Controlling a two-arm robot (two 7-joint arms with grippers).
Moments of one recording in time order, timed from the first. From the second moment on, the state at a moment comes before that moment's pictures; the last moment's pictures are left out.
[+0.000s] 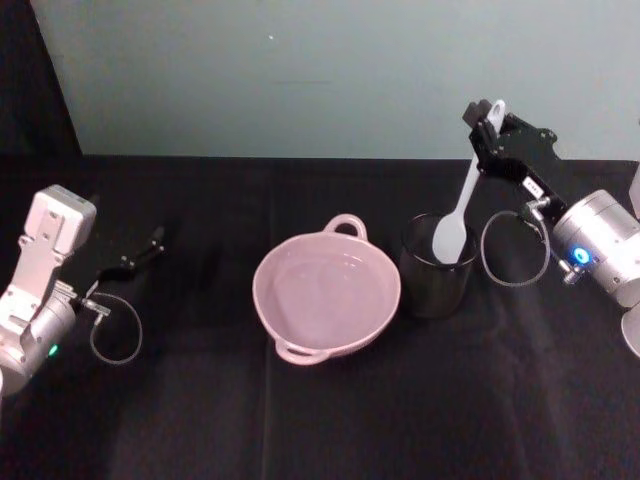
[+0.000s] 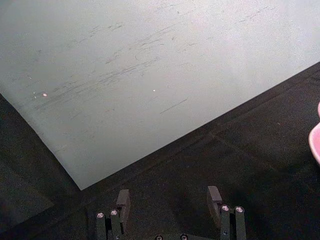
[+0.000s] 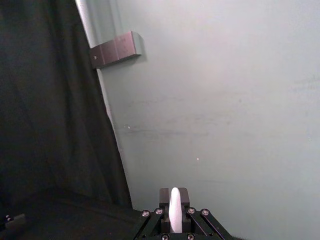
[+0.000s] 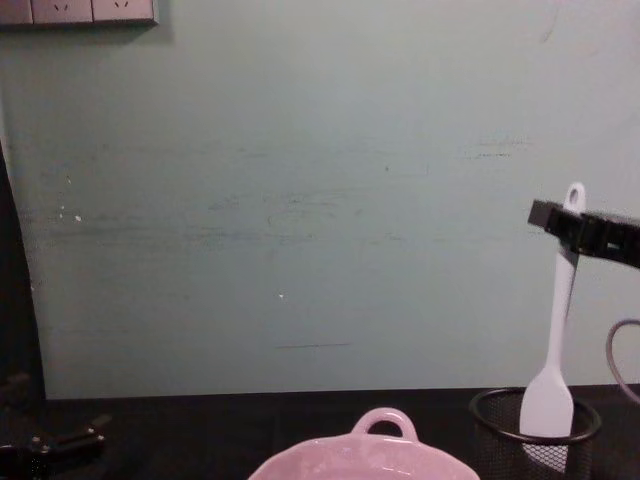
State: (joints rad) left arm -0.20 0.60 0.45 -1.41 -0.25 -0.12 0.03; right arm 0.31 0.37 -0.23 -1.43 0.59 -0.05 0.40
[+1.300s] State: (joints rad) left arm -0.20 0.60 0.45 -1.41 -0.25 -0.12 0.03; right arm 0.32 0.28 -0.20 -1.19 0.87 -0.02 0.45
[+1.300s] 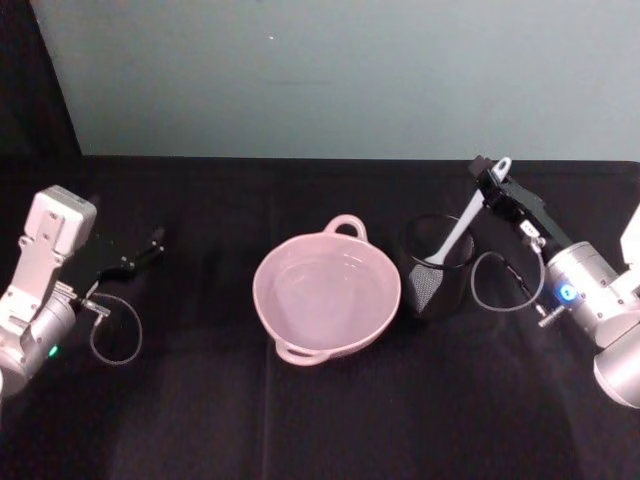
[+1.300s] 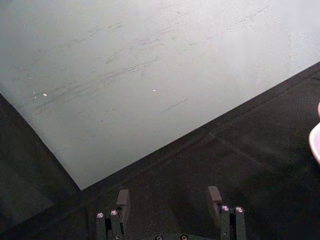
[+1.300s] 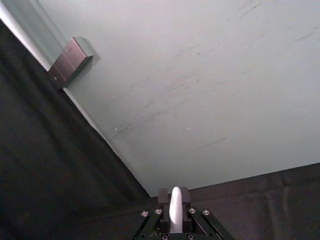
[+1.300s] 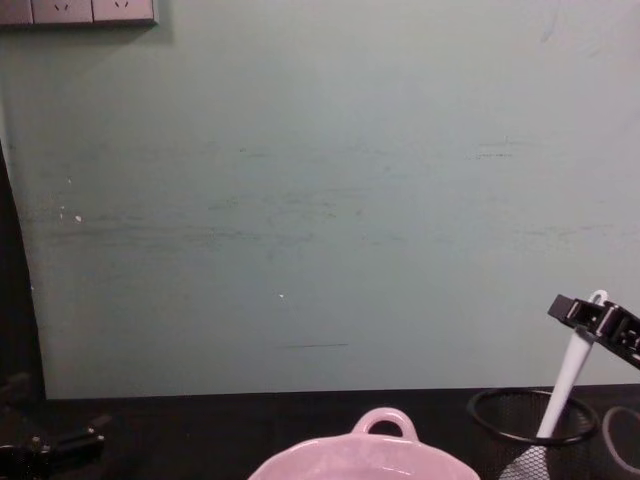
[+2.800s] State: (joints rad) left arm -0.20 0.60 0.45 -1.41 -0.25 -0.12 0.03; right arm 0.21 0.42 -0.21 -1.24 0.65 -0.10 0.26
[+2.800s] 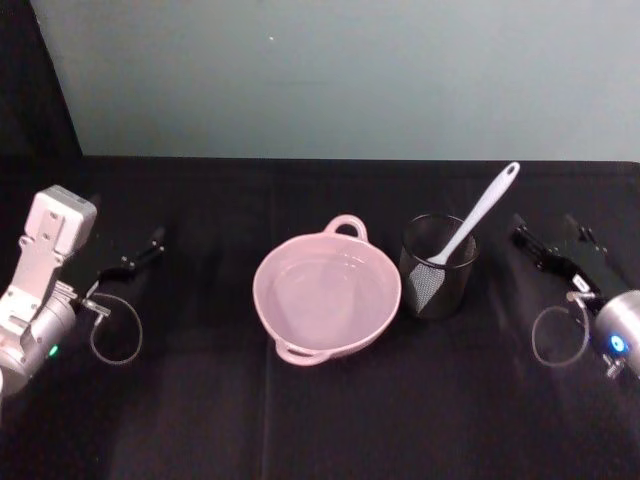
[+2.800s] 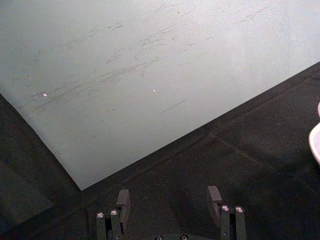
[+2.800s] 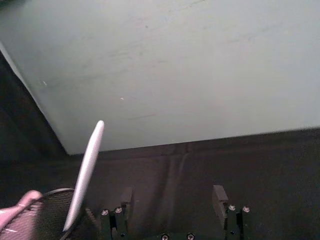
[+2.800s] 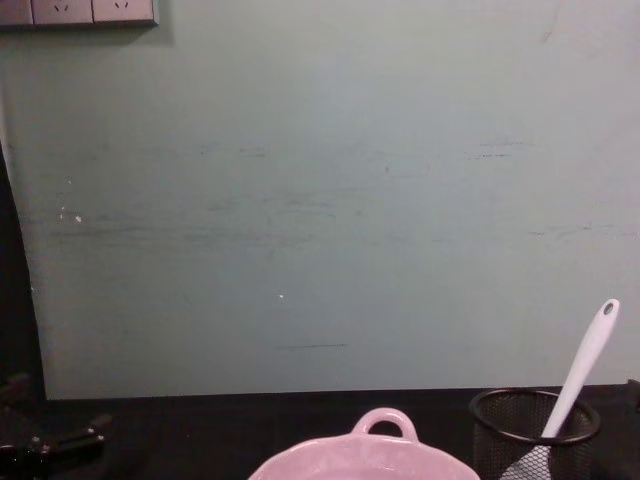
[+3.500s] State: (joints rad) left arm -0.20 0.60 0.45 -1.41 -0.25 -0.12 0.03; right arm 0.30 0.40 -0.38 -1.17 0.10 -0.20 -0.02
